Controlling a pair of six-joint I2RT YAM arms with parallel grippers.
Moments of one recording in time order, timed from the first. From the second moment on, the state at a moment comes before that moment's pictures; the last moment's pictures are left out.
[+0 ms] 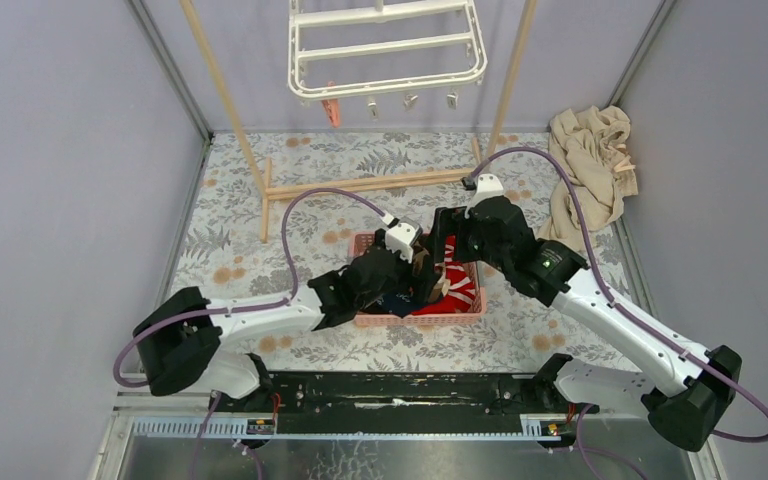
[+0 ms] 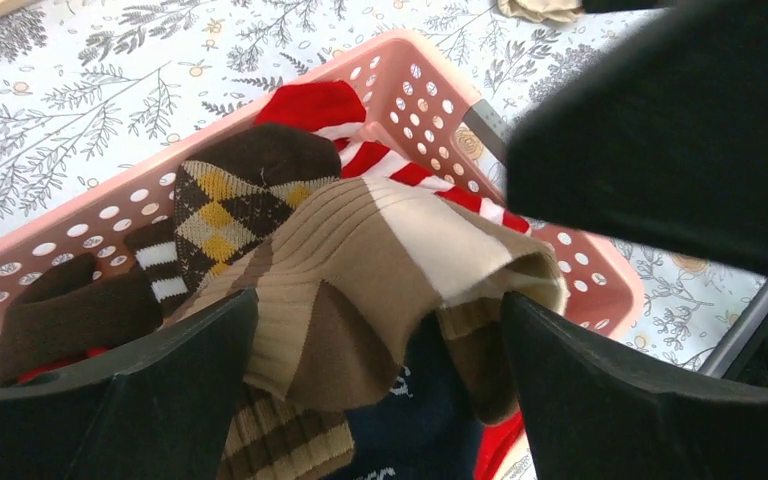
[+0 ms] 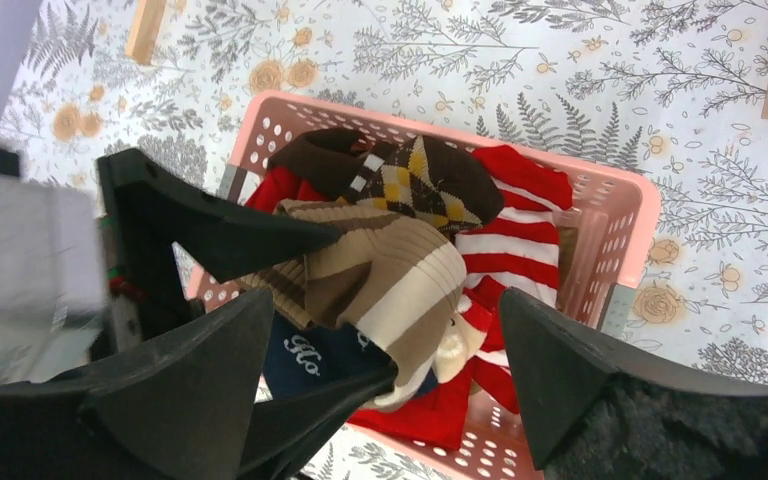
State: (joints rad) left arm -1.01 1.41 0.74 0.30 -0.22 -0.34; right arm 0.76 1.08 1.03 -0.52 0.17 0.46
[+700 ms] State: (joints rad) left arm -1.03 0.86 0.72 0.00 -0.50 -0.32; right arm 0.72 1.12 0.81 -0.39 0.09 0.49
